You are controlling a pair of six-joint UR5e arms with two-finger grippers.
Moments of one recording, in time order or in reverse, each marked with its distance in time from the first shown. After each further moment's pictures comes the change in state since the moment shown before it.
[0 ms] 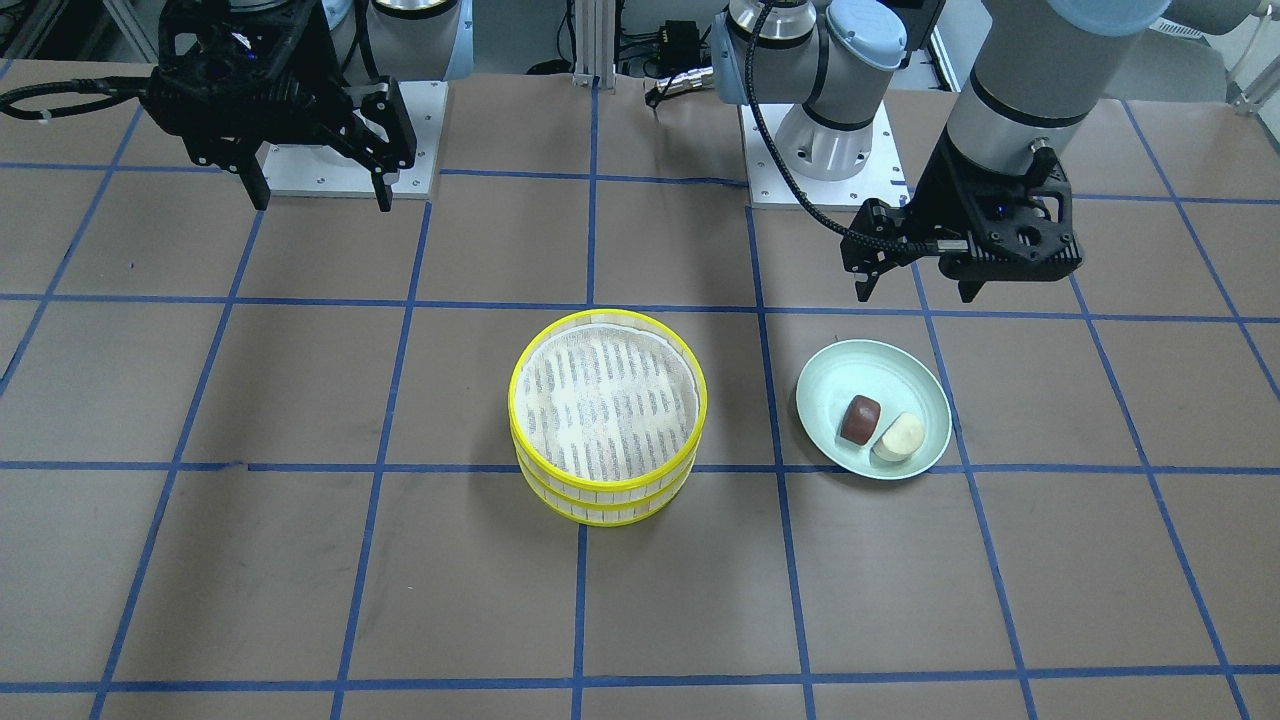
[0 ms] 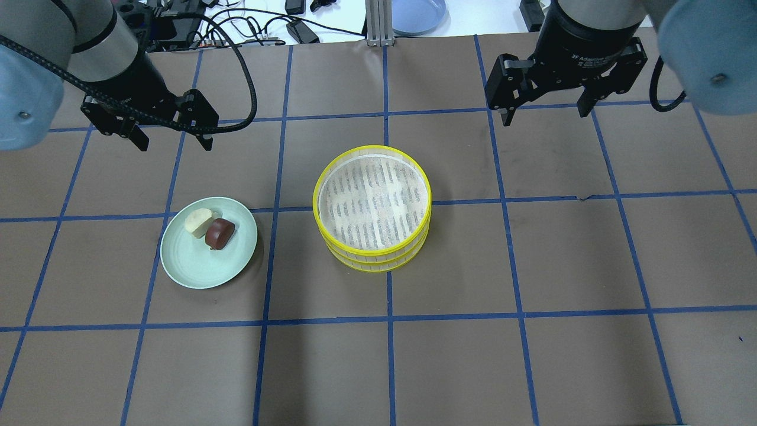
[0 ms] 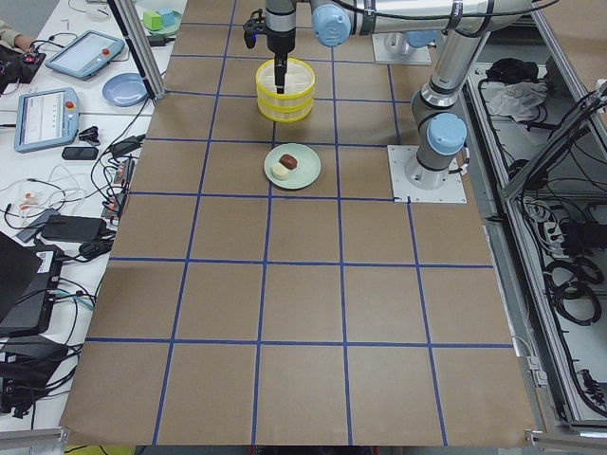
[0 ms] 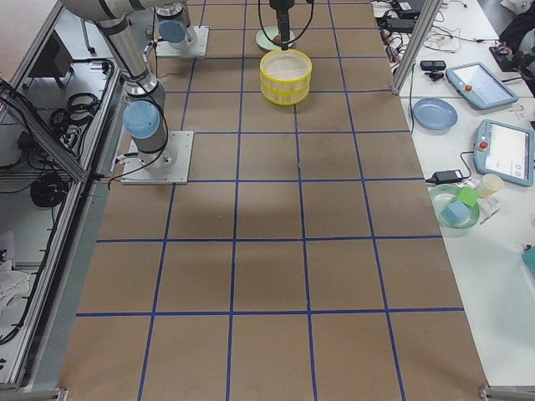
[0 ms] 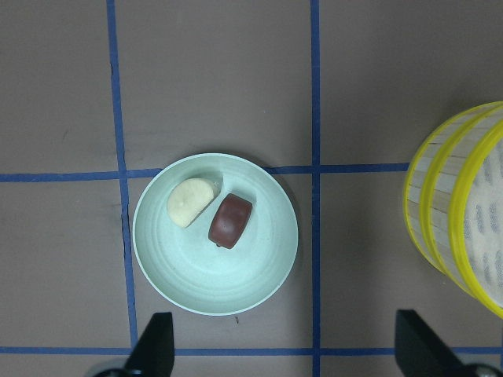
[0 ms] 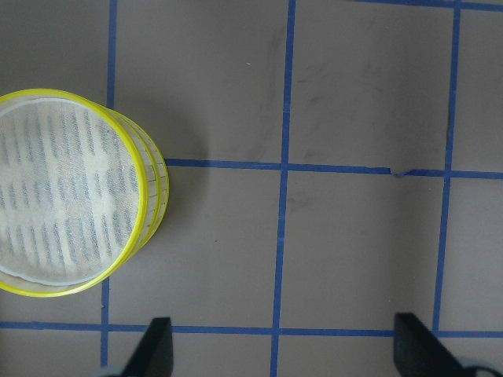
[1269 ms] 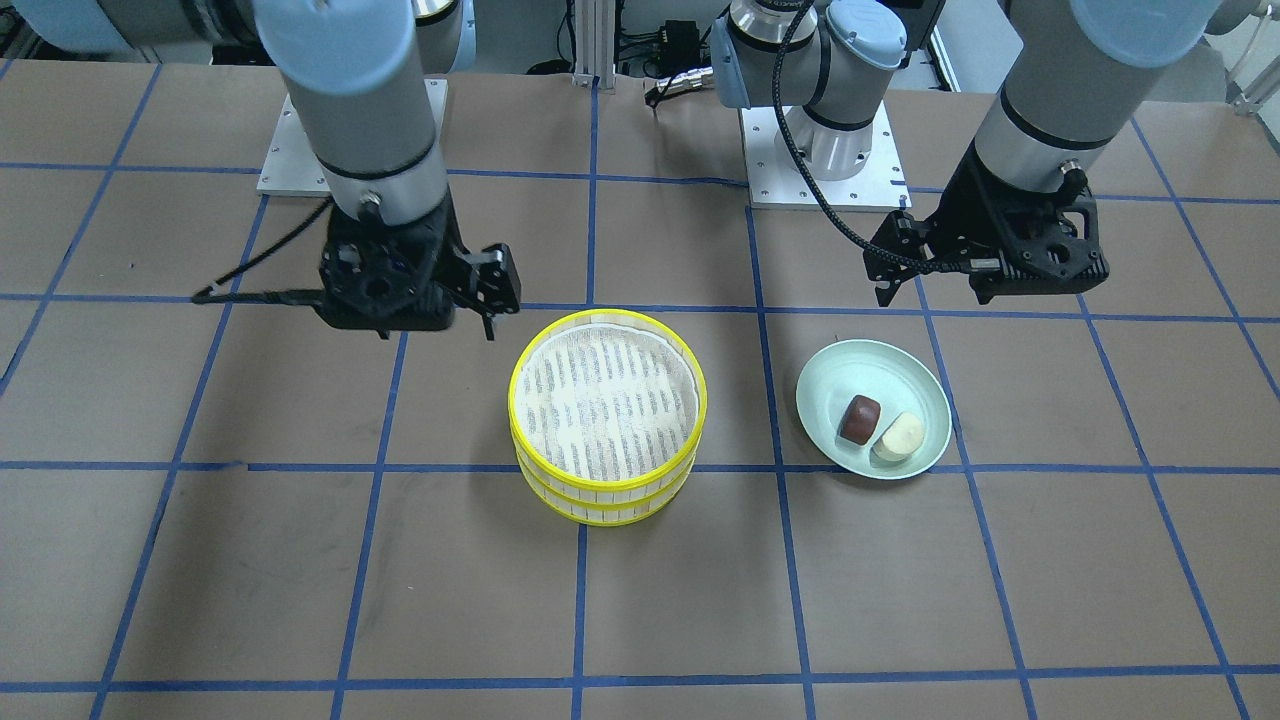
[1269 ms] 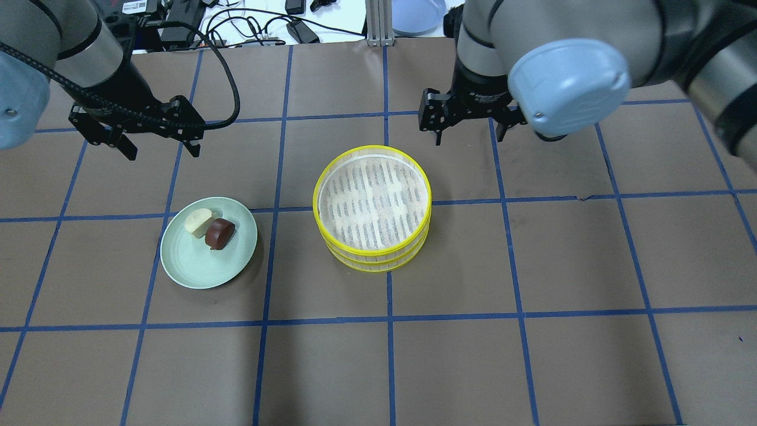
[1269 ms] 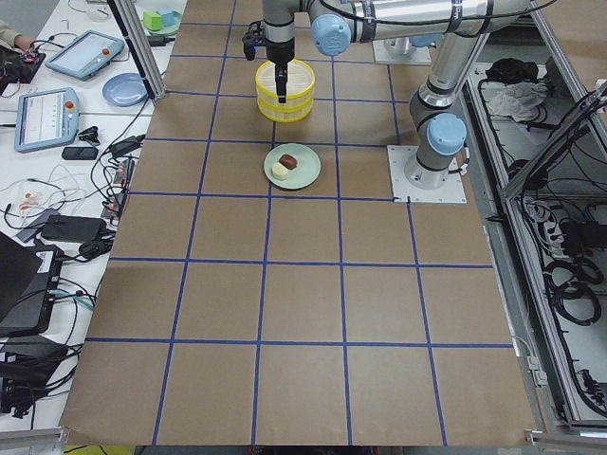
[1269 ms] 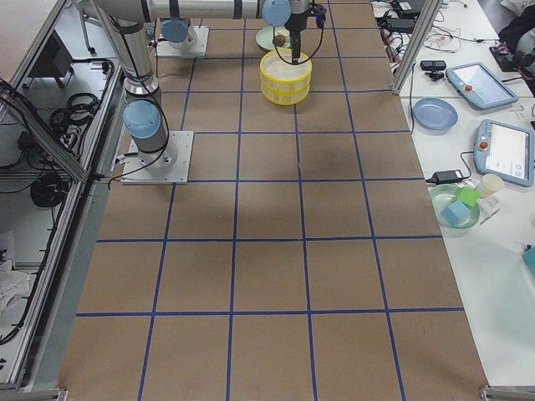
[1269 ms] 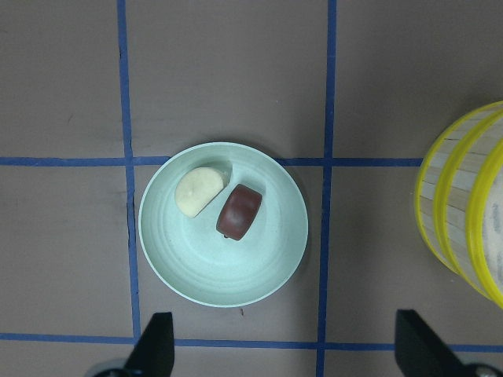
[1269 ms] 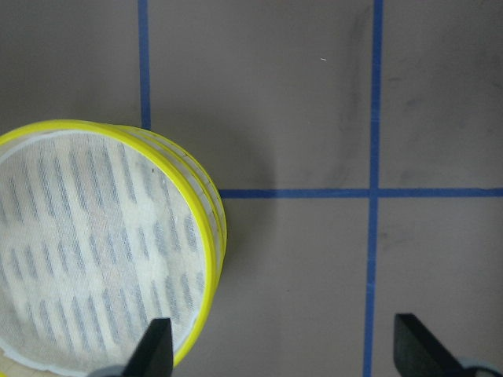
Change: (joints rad) left arm 0.055 -0.006 -0.017 -0.018 -0.003 0.023; right arm 0.126 0.235 0.073 -0.235 0.027 0.176
